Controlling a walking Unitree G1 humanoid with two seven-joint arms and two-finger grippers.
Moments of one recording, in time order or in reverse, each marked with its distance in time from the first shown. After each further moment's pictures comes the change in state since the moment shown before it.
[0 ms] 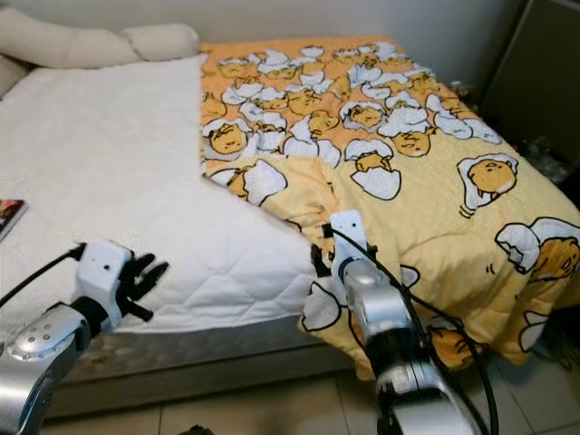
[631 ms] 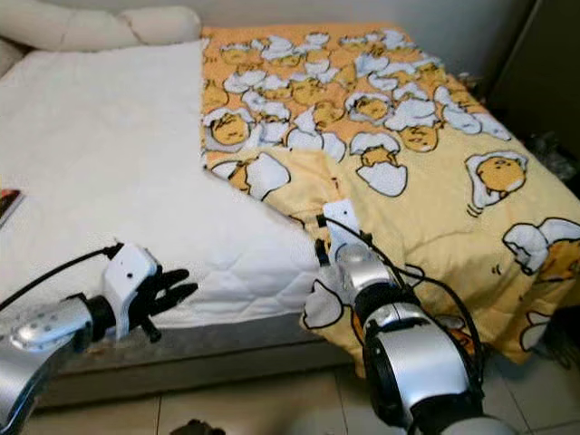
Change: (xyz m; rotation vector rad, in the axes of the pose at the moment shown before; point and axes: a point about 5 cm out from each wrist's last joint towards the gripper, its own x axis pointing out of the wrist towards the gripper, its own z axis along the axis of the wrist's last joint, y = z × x) left arm -0.006 -0.015 0.010 0.112 0.055 -0.268; right arm 0.015 0.002 0.018 -0.084 0.031 -0.068
